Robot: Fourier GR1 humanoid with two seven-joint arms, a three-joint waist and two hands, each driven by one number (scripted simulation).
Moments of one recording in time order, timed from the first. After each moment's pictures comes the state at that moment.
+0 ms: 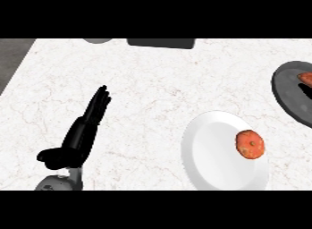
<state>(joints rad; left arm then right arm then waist) -0.07 0.08 -0.20 -1.58 0.04 0.04 -0.10 -0.73 -0.63 -0.51 -0.31 0.68 -0.45 -0.34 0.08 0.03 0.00</state>
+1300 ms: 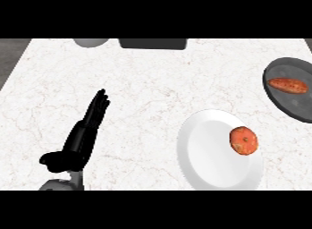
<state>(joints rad) -0.04 0.07 -0.19 -1.57 0.03 0.06 -0.11 -0.71 -0.77 -0.79 -0.15 0.36 0.16 -0.62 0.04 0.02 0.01</state>
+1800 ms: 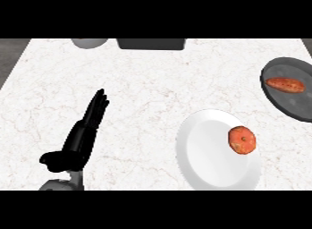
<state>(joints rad) -0.04 0.06 -0.19 -1.58 0.02 0.06 -0.11 -0.56 -0.81 -0.77 -0.17 0.34 0.38 -0.77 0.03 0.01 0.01</state>
